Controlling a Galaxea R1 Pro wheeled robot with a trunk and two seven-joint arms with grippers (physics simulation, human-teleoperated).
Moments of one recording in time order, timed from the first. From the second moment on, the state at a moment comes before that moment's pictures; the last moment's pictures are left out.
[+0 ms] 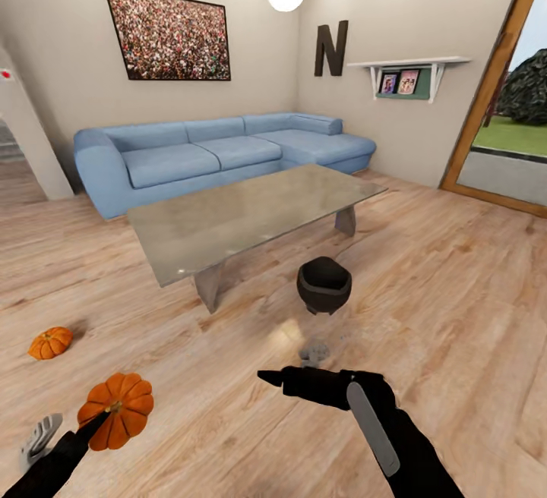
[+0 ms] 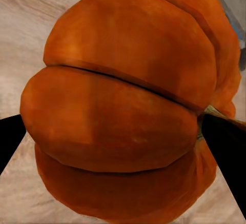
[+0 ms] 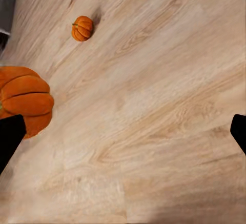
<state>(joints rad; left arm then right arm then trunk) 0.07 0.02 0.63 -1.49 0.71 0.68 -0.39 -0.38 0.05 0.23 -1.26 -0.52 0.83 0.35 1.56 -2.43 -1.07</state>
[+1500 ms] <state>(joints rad) 0.11 -0.02 0.69 -1.49 0.76 0.61 -0.39 -0.62 0.13 0.04 -0.72 -0.75 0.66 0.11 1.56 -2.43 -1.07</state>
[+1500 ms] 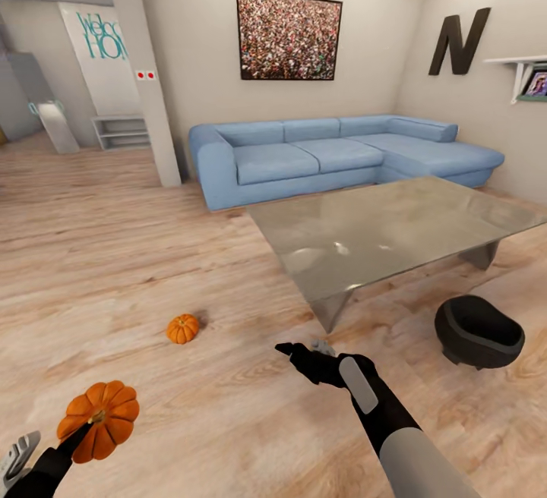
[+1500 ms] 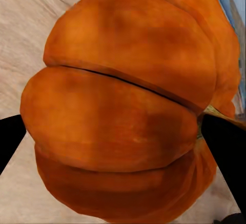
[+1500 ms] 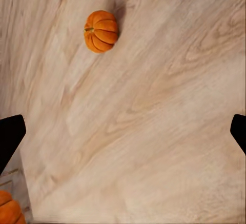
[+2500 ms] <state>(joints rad) 0.12 -0.02 0.69 -1.50 0.75 0.61 -0.39 -0.75 0.09 0.03 -0.28 -0.77 0.37 0.32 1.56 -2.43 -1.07</state>
